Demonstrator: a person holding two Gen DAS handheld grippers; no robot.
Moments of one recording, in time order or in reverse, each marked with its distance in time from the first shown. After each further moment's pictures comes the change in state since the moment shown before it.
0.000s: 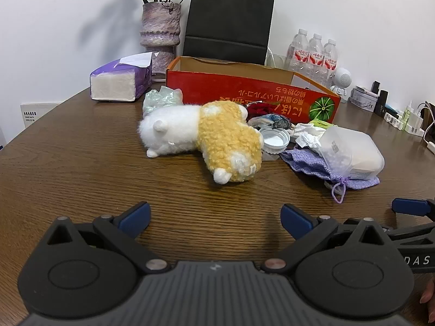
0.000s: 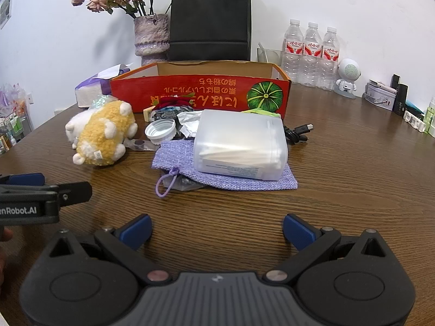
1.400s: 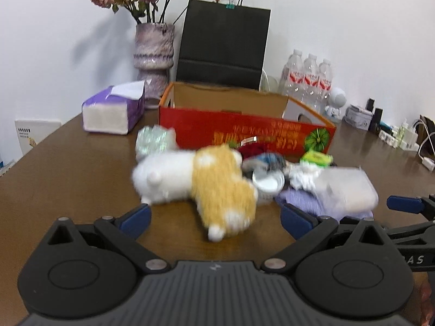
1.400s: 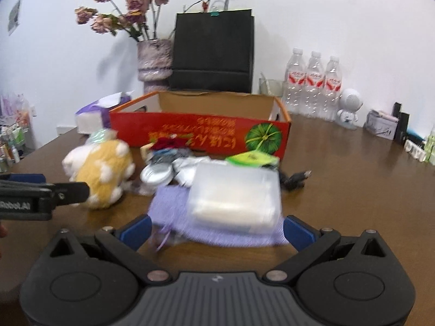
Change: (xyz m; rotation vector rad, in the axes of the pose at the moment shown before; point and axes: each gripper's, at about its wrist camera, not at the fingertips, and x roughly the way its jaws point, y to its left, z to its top) left arm 0.005 -0.005 0.044 0.006 -0.068 -0.030; right arm 0.000 -0.007 0.037 -0.031 -0.106 -0.010
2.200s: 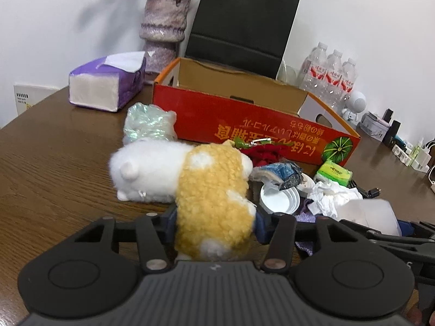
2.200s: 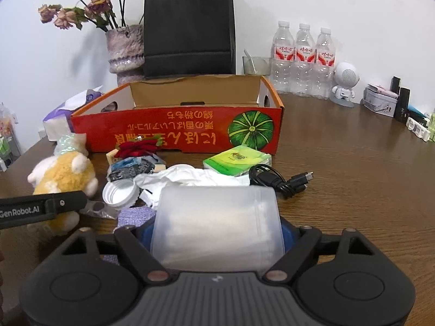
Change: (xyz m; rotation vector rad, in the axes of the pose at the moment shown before) left arm 0.054 0.008 0.012 -0.129 0.084 0.008; right arm 0.052 -0.017 0.020 0.088 0.088 -0.011
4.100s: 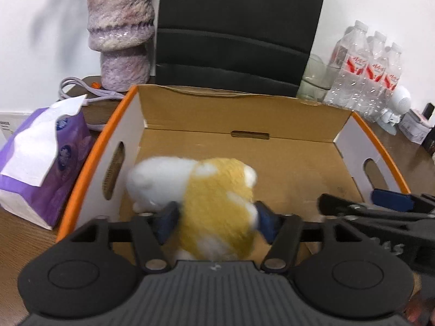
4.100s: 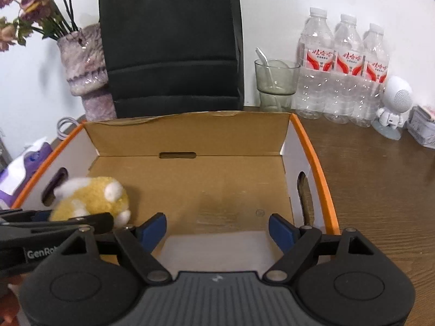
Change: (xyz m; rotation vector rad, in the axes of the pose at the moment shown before) left arm 0.165 -0.035 0.156 0.089 0.192 0.097; right arm 0.167 -0.007 0.165 0.042 0.121 0.034
